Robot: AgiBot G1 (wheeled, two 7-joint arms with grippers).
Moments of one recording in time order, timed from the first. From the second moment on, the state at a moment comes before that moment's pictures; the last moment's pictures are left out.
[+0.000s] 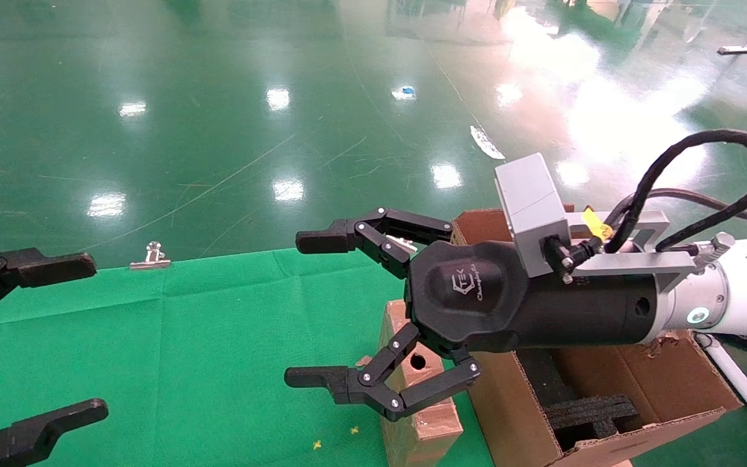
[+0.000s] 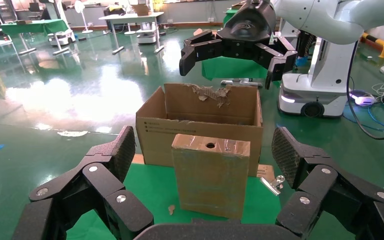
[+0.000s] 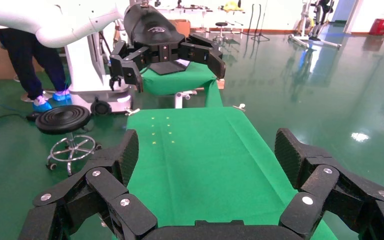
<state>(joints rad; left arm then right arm) -1.07 0.61 0.28 -1.28 0.73 1.50 -0.19 1.07 -0.61 -0.28 1.28 -0.73 -1.50 0.19</state>
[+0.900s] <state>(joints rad) -1.07 0.61 0.28 -1.28 0.73 1.50 -0.19 1.20 -0.66 -0.44 1.35 -1.00 -1.52 0.29</state>
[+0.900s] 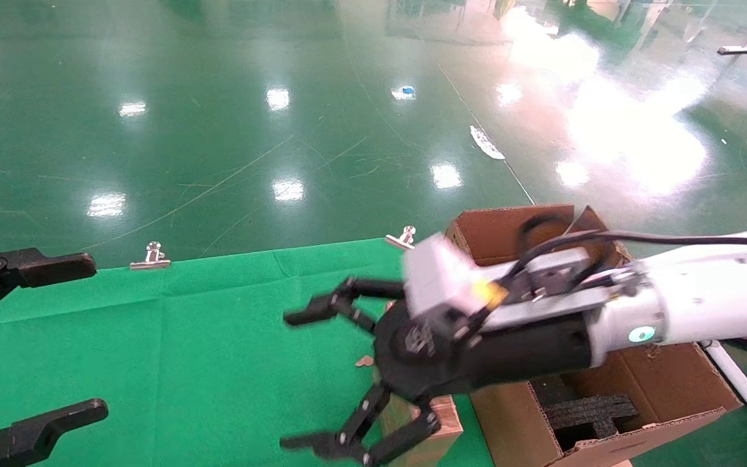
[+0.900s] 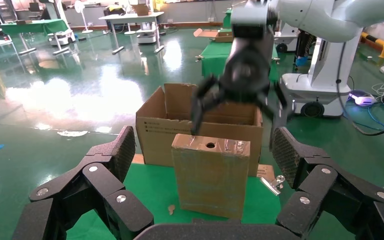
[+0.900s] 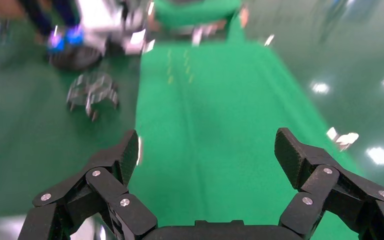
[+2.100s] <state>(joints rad) -1.08 0.61 0.28 -1.28 0.73 1.49 -0.19 2.07 -0.82 -1.40 1.35 -1.39 -1.58 0.60</state>
